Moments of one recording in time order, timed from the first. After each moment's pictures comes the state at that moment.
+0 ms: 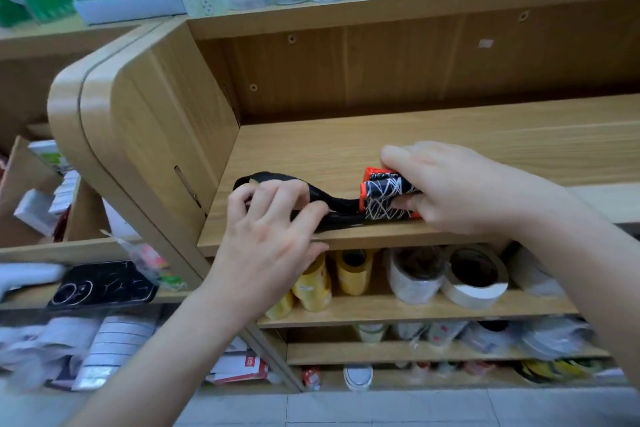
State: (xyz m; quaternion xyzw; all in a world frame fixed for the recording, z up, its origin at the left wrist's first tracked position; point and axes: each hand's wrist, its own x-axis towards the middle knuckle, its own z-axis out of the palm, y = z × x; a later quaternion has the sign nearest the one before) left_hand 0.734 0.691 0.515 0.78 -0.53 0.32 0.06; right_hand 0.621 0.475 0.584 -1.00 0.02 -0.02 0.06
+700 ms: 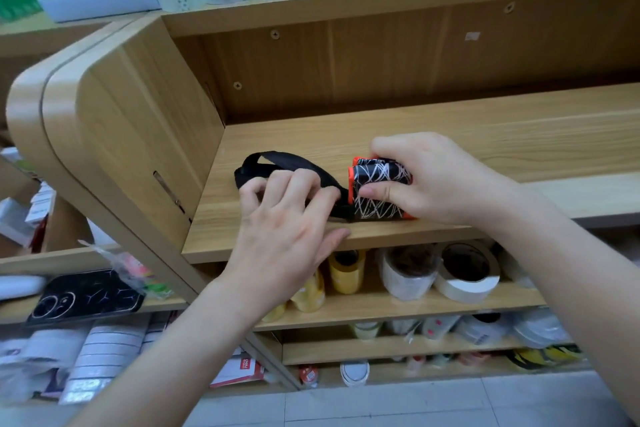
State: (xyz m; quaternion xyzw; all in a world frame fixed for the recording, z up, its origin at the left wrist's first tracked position) left_hand 0.729 0.661 0.518 0.79 -0.53 0.28 0.09; right_hand 0.632 0.465 0.565 -0.97 -0.01 -0.16 0.17
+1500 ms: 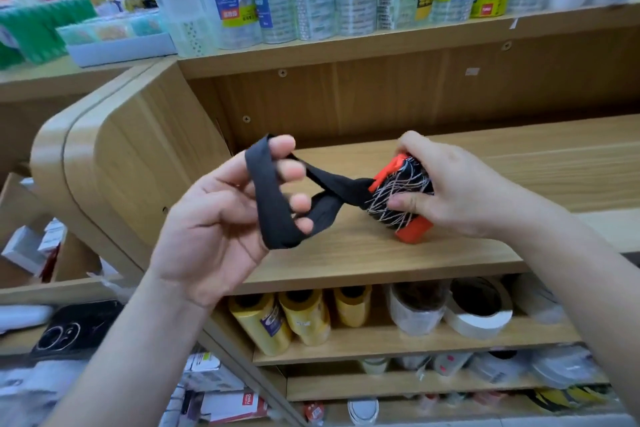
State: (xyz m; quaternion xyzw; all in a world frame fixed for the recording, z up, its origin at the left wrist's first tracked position) left_hand 0.761 0.681 0.584 0.23 -0.36 -0.52 0.74; right_hand 0.630 0.443 0.584 -0.95 0.07 -0.14 0.25
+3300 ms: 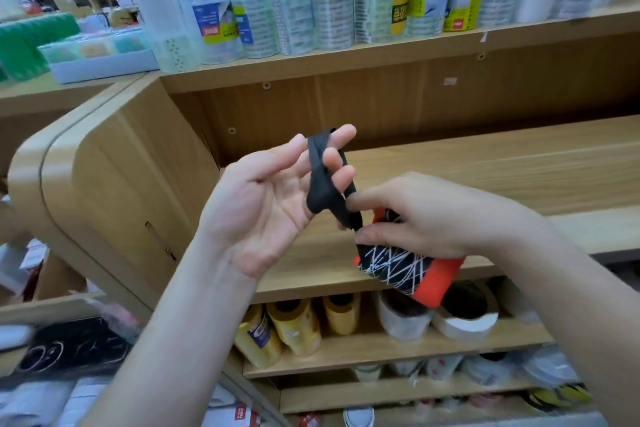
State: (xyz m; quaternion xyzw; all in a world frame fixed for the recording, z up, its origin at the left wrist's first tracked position) left_hand 0.733 0.627 0.615 0.34 -0.19 -0.46 0.79; right_hand 0.623 0.462 0.601 -0.98 -0.01 0.00 0.20
